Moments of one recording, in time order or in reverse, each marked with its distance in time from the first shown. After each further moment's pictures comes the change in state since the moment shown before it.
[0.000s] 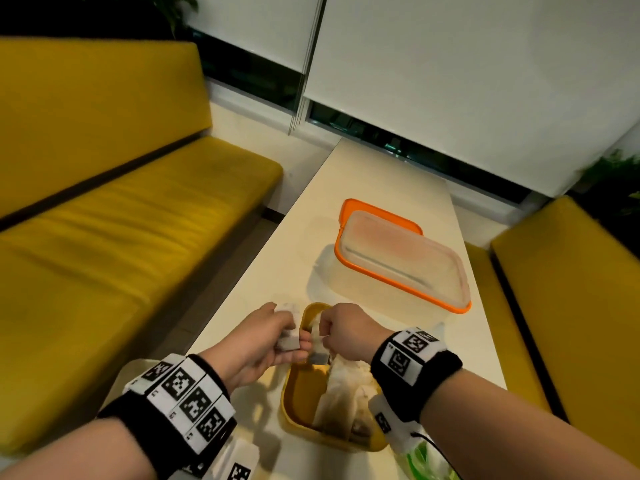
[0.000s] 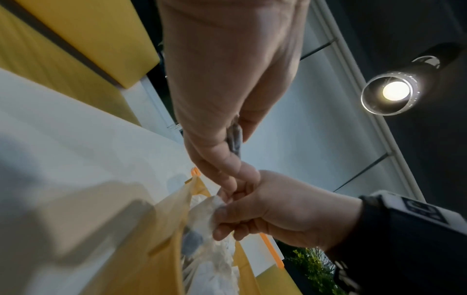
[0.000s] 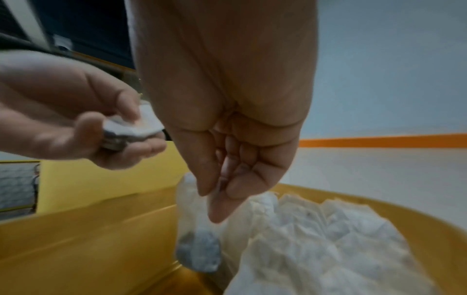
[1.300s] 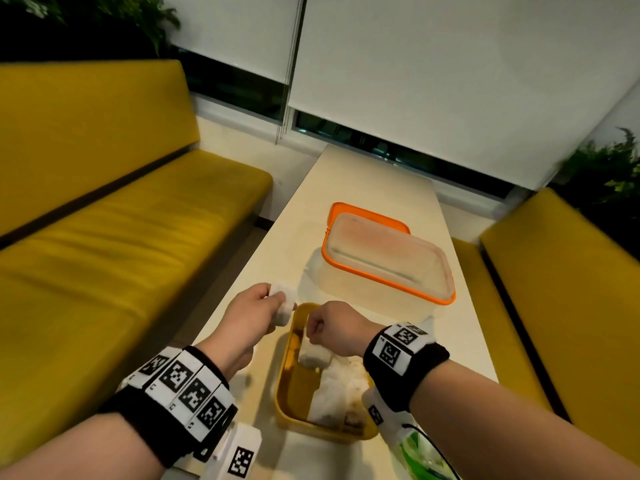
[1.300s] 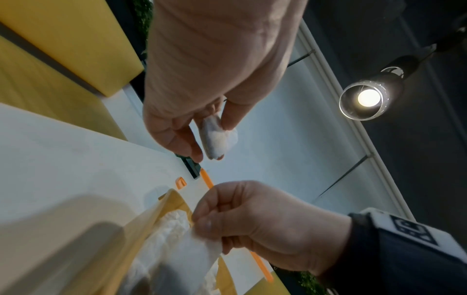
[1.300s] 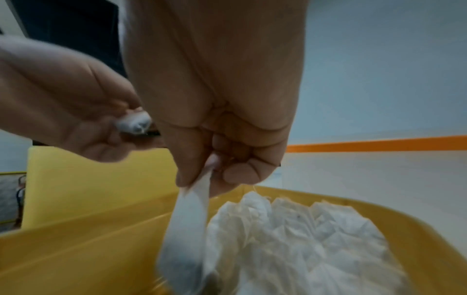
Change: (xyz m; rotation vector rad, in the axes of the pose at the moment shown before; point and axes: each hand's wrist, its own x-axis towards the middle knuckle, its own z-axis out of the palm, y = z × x) left_hand 0.001 0.013 0.009 0.310 0.243 0.312; right_hand -0.013 0.002 -0.005 0.121 0.007 -0.074
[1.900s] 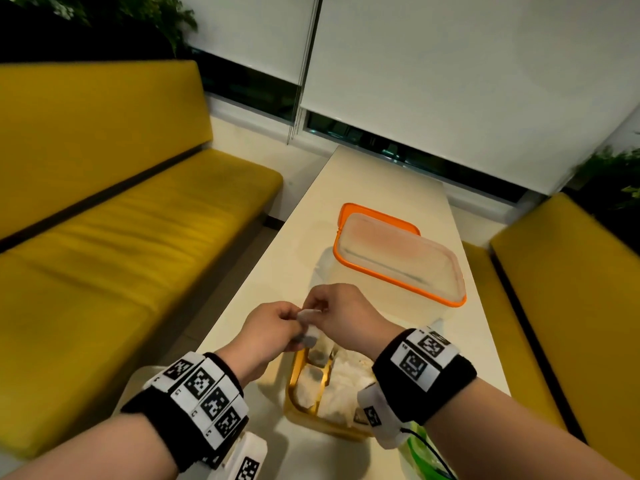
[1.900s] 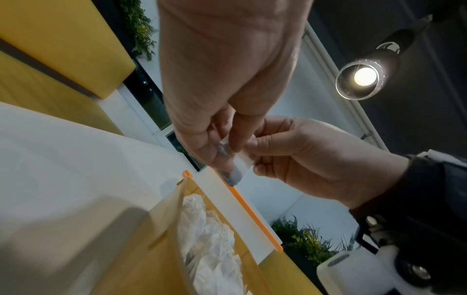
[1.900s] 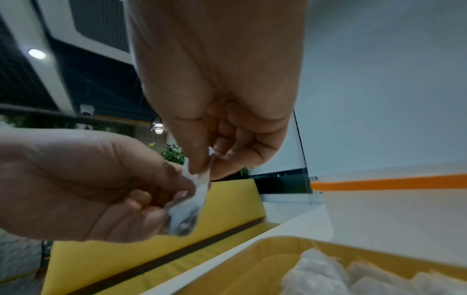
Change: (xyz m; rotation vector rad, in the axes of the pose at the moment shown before) left_hand -0.009 -0.019 0.000 0.042 -0.130 -0.024; right_hand -0.028 -0.039 -0.019 0.177 0.220 -0.124
